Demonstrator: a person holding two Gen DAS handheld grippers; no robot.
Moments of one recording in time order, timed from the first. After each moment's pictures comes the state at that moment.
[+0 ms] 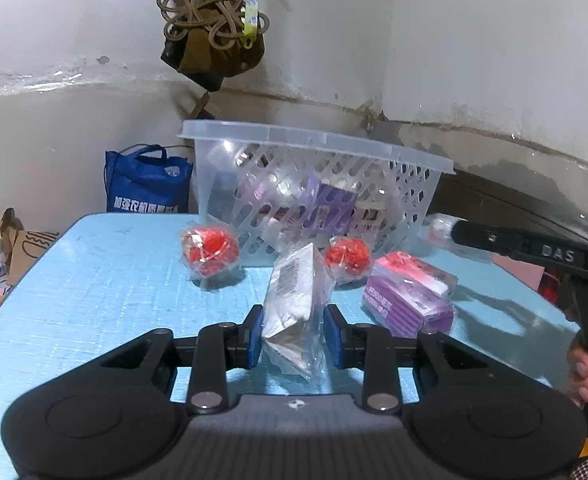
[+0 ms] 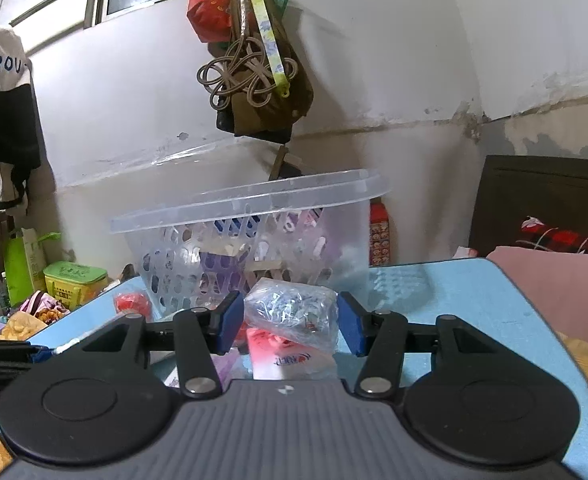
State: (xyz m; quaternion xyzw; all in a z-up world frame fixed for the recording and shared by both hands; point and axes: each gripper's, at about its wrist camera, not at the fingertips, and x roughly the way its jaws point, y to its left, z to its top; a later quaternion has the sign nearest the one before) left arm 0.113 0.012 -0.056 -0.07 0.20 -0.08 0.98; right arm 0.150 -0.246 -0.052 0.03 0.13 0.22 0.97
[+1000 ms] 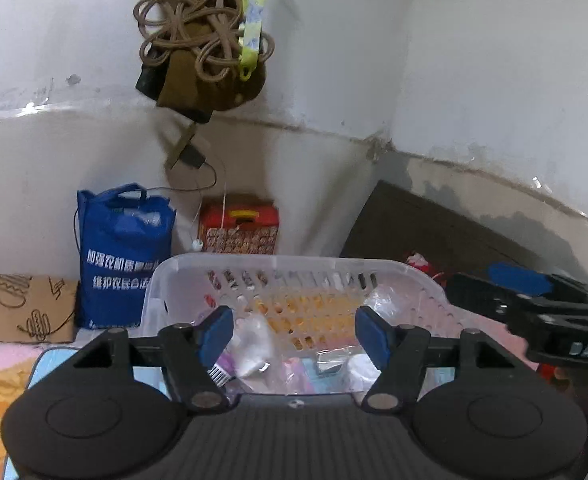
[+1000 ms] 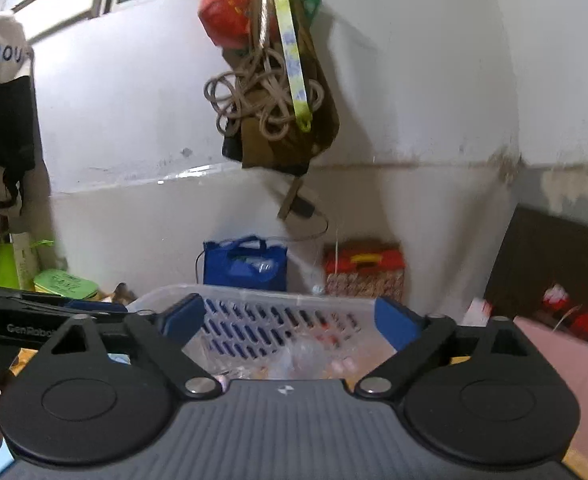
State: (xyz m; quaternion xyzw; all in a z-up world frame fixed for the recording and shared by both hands) left arm 0.271 0.030 0.057 -0.09 0.20 -0.10 0.97; right arm 0.258 -0.199 0.047 -0.03 0.11 0.24 0.96
